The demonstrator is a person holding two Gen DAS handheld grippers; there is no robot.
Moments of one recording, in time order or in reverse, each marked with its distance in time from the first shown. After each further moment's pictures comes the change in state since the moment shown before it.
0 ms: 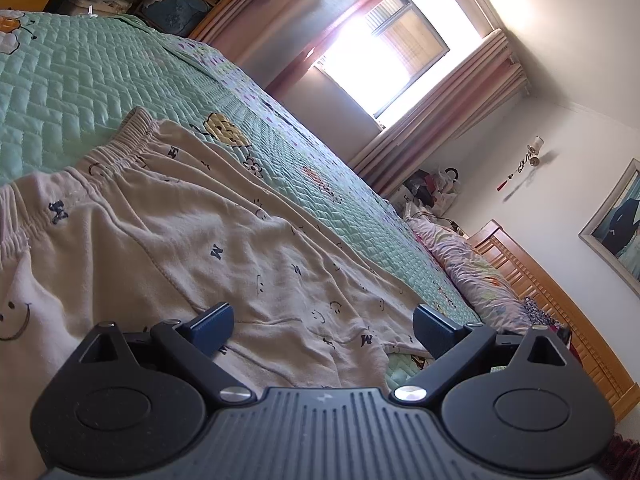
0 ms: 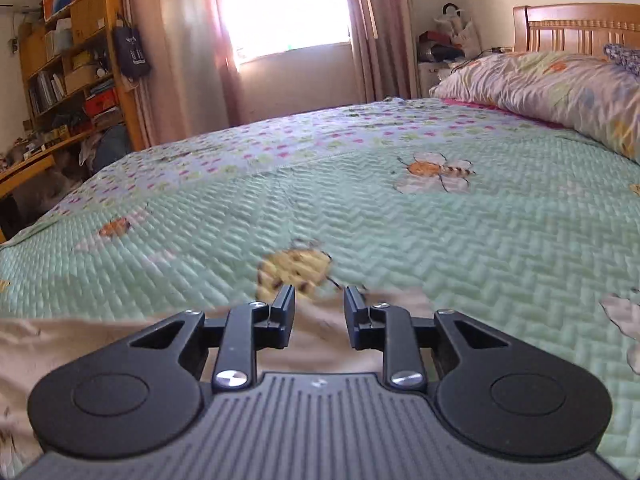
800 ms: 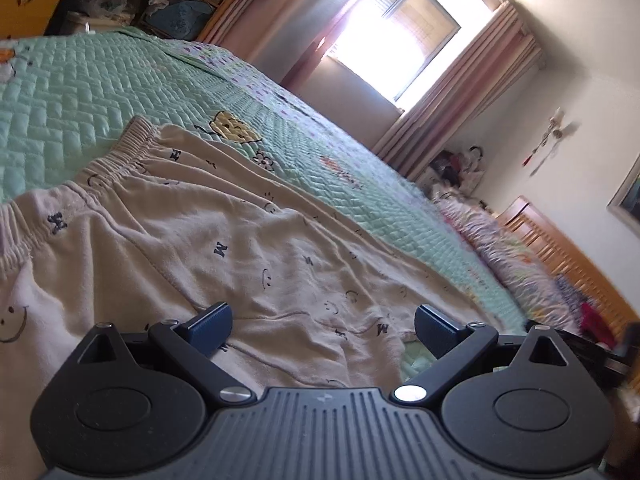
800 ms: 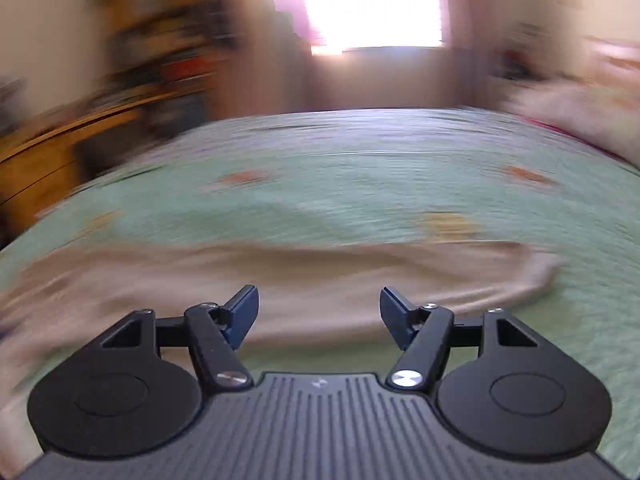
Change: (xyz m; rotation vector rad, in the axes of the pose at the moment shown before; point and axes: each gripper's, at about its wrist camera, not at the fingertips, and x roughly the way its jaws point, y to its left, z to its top) left arm 0.008 -0.027 -0.003 0.099 0.042 0.163; right arm -0.099 0.147 -0.055 -0.216 0.031 0.239
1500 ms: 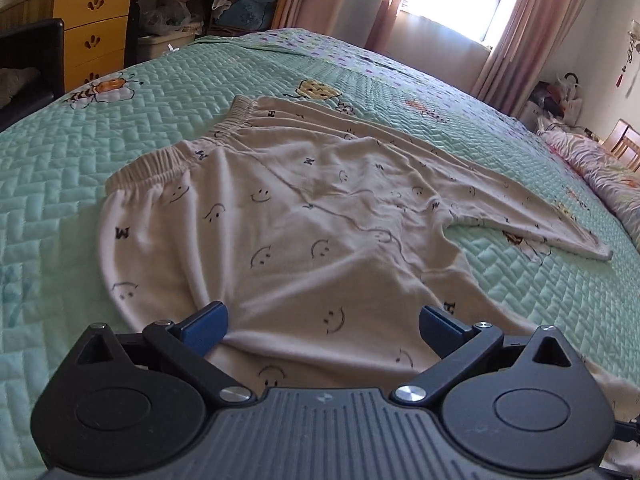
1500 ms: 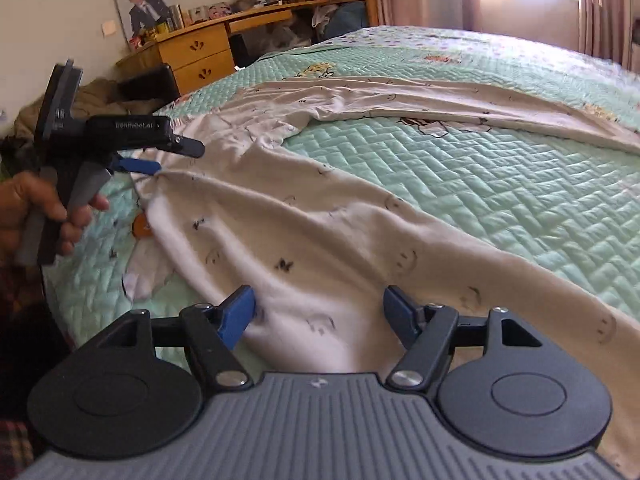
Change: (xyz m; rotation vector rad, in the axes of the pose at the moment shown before) left arm -0.085 -0.048 -0.054 0.110 0.140 0.394; right arm -0.130 0.105 -0.132 -0.125 0.240 0.298
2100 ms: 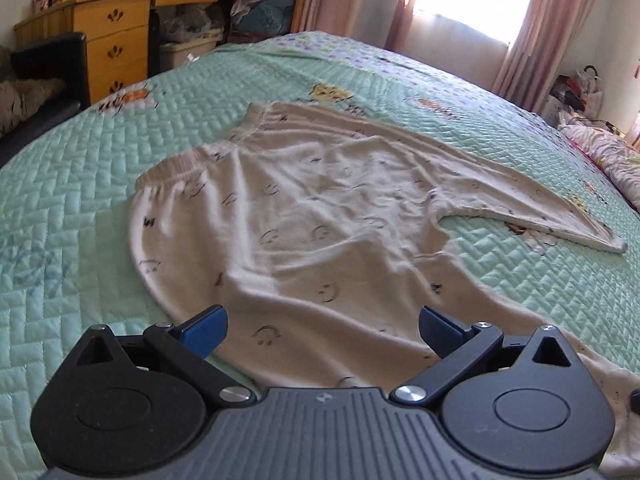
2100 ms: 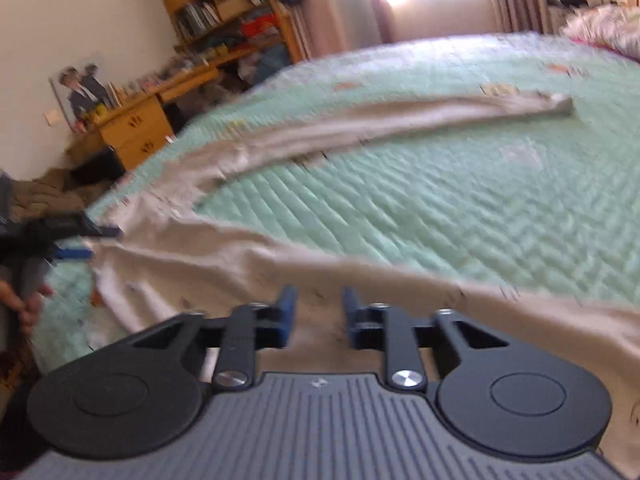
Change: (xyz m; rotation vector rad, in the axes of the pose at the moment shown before) left arm -0.031 -0.034 -0.006 0.030 -0.023 0.080; right arm -0.034 -0.077 -0.019 0.253 -0.103 -0.092
